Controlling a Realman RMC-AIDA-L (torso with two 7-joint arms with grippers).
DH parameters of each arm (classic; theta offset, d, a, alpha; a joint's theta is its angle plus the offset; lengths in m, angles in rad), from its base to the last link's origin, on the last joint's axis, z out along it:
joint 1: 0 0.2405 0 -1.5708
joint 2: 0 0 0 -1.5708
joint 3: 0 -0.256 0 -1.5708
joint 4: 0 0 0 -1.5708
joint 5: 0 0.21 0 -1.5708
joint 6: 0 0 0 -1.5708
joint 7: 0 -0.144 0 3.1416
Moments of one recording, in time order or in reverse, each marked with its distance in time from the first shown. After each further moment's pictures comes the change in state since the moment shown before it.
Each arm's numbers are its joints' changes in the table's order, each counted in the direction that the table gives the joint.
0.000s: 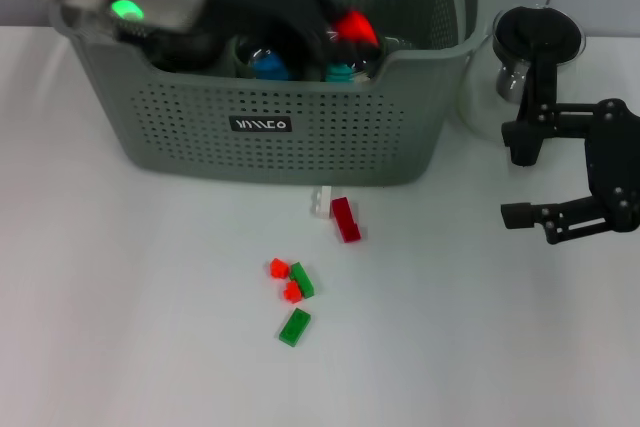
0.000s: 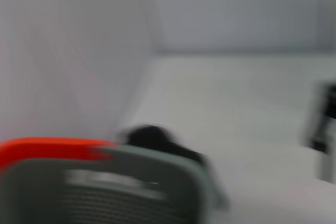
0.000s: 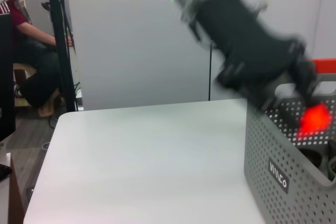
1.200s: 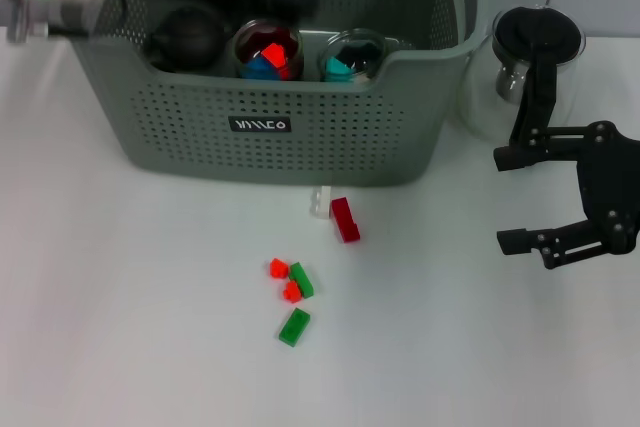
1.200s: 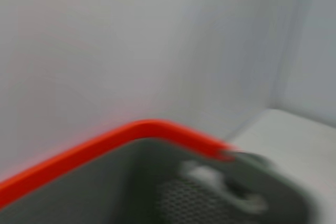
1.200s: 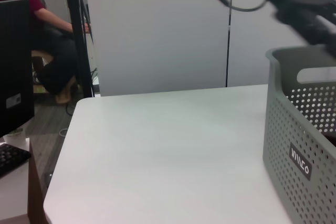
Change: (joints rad) left arm 0.058 0.008 0.170 -0.006 -0.057 -0.024 0.146; right arm 0.006 0.006 0.009 -0.009 -0.044 -0.020 0.019
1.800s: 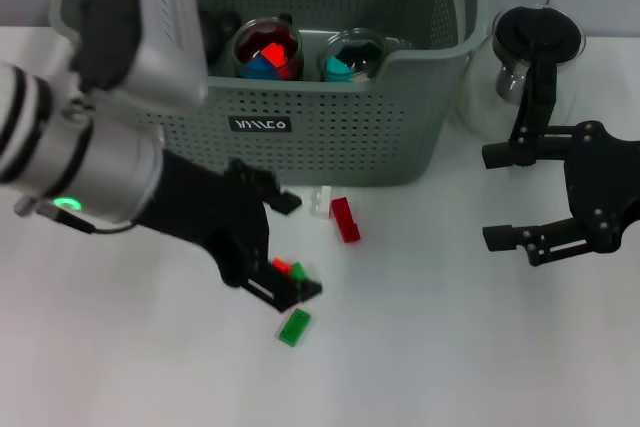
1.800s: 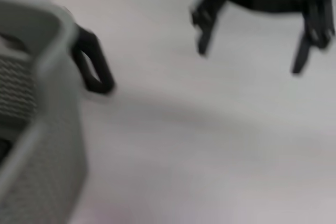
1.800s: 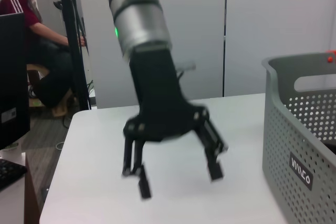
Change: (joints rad) left arm 0.213 -0.021 -0.351 -0.122 0.070 0.241 -0.146; right arm -0.004 0.026 -0.015 -0.003 0.006 0.012 -0.006
